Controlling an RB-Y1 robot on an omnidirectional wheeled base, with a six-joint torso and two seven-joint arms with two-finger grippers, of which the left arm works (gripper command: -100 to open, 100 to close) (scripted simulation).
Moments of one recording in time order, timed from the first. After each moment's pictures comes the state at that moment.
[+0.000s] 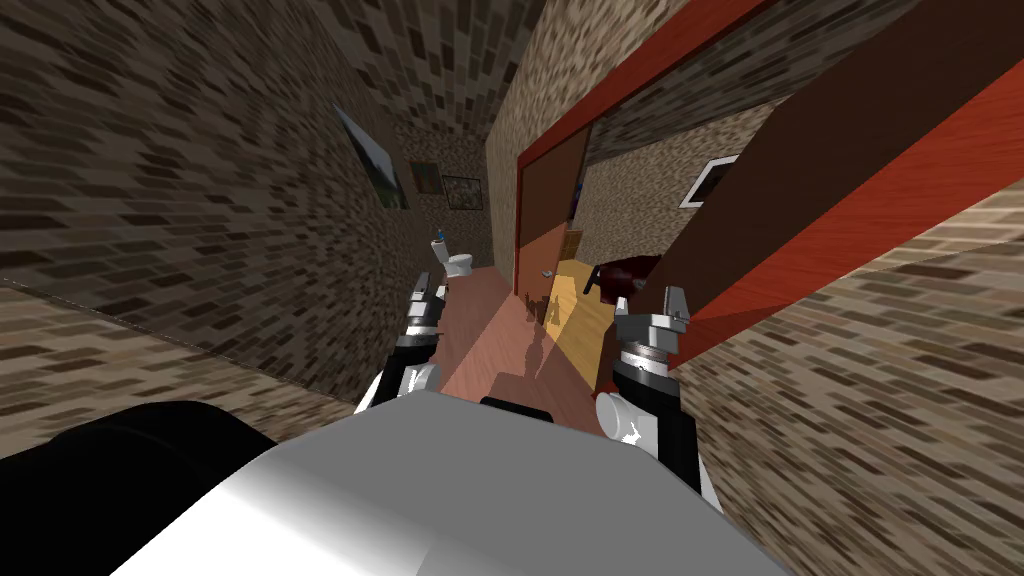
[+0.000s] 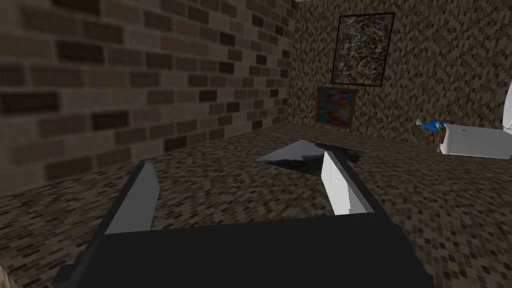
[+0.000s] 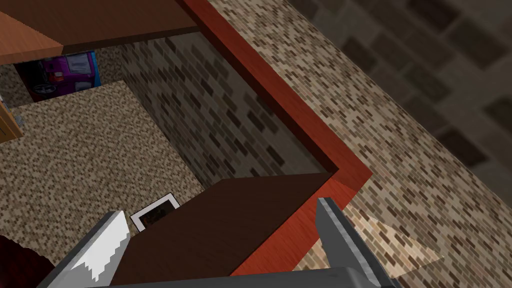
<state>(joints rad) 0.51 0.00 0.06 -2.32 0.01 -0.35 -0.07</state>
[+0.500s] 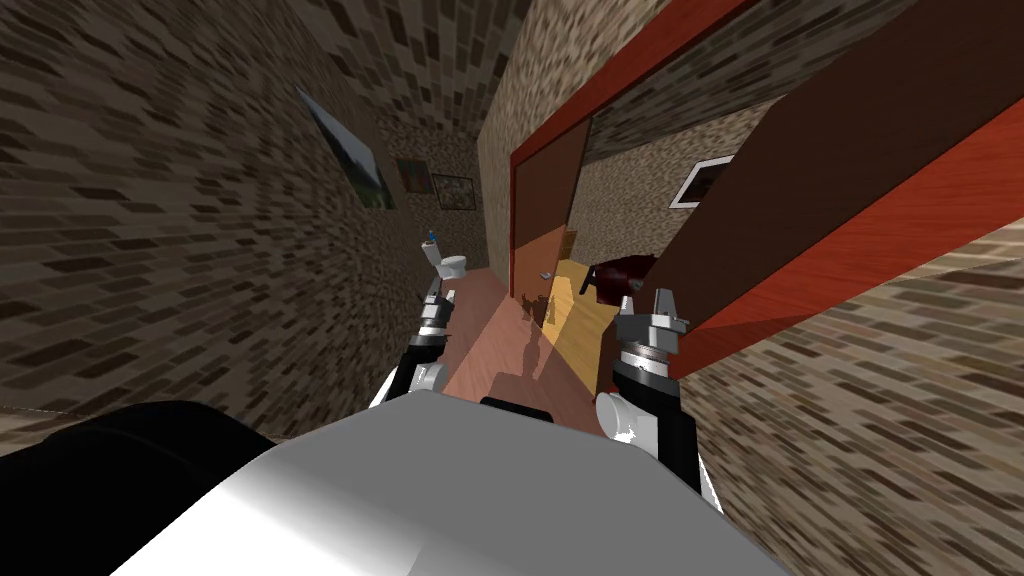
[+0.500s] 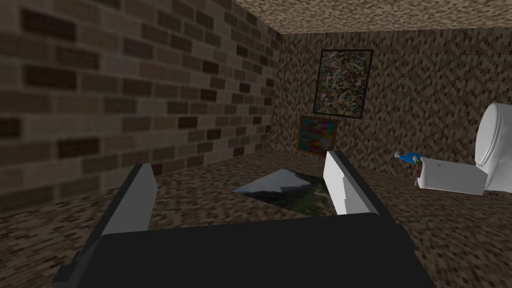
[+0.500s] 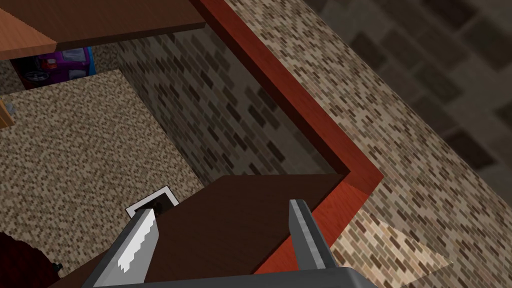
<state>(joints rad) 0.47 0.03 0.02 -2.22 0.03 -0.38 -0.07</state>
